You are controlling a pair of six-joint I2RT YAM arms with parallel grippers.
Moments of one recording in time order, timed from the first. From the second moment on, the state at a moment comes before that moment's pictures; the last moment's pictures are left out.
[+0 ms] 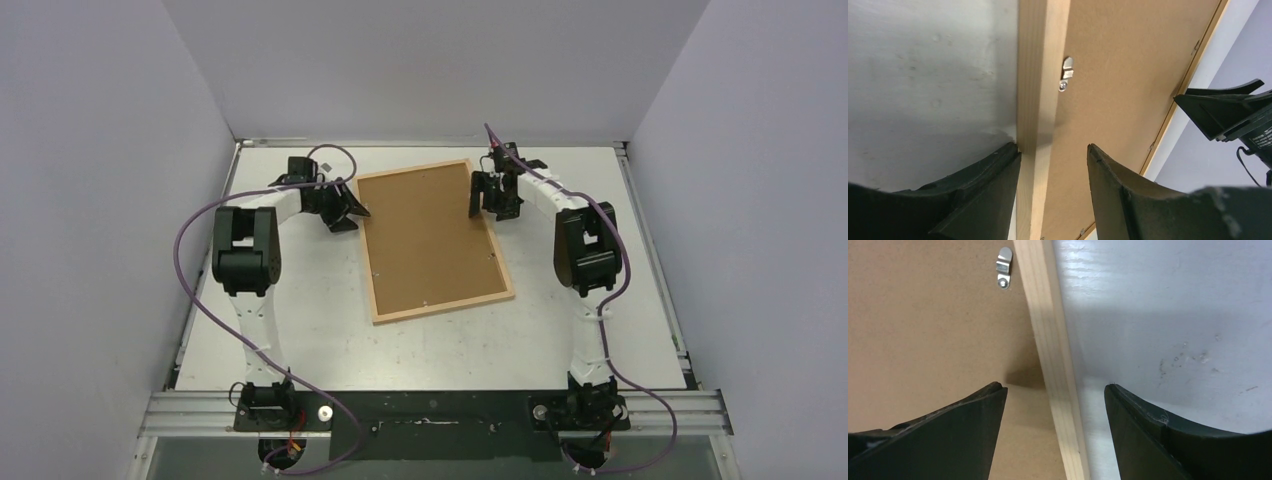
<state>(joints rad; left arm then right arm) -0.03 2.18 1.52 -0.36 0.59 -0.65 0.27 2.23 1.78 -0.63 -0.09 0.31</state>
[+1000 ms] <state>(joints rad) -0.12 1.89 1.20 -0.43 0.45 -0.63 0.42 1.89 1.40 -0.68 0.03 0.35</state>
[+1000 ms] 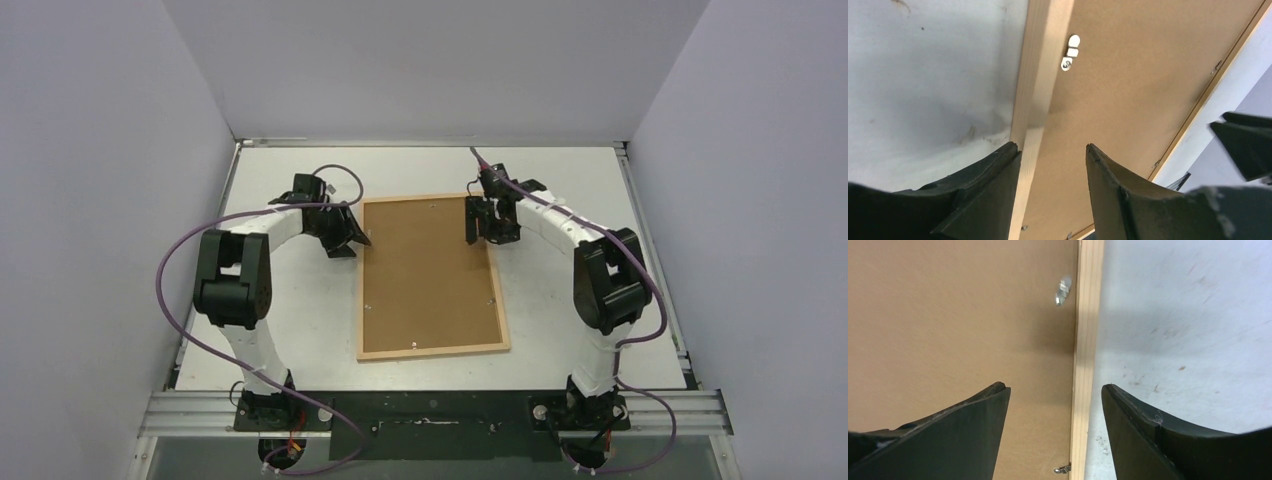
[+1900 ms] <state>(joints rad) -0.19 1.87 1.20 -0.38 0.48 -0.65 0.48 2.16 1.77 -0.73 0.14 0.38</state>
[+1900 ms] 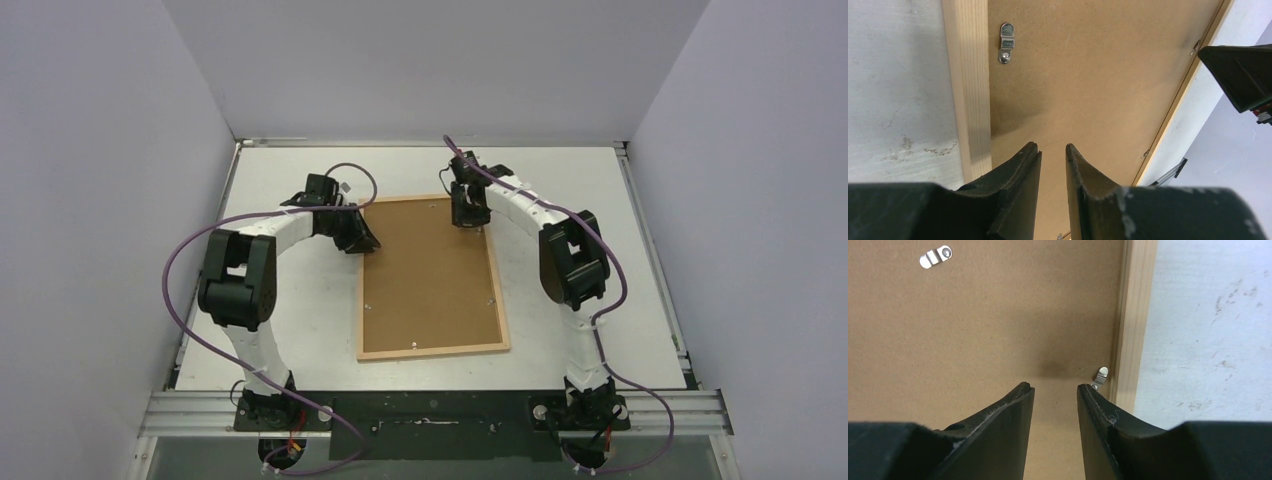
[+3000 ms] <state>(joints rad) -0.19 1.89 1.20 -0.38 0.40 -0.66 0.47 2.22 1.80 -0.74 0.20 0.38</state>
